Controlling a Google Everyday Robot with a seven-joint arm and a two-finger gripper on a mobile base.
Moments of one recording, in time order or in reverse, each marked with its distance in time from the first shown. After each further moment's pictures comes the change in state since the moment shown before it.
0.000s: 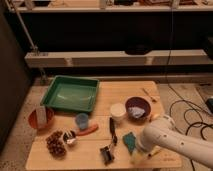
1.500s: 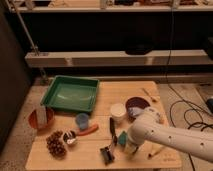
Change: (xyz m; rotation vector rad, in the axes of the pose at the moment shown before) arm -0.058 -0.011 -0.040 0.061 0.038 -0.141
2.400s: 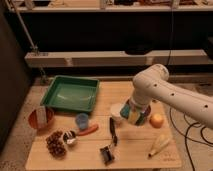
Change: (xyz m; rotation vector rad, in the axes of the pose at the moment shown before) arm -0.025 -0.099 -0.105 0.020 0.035 0.022
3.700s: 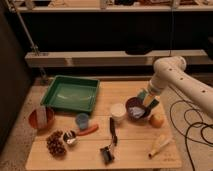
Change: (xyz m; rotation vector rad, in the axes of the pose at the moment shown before) arm 0.085 -0.139 0.050 -0.010 -0.017 0.331
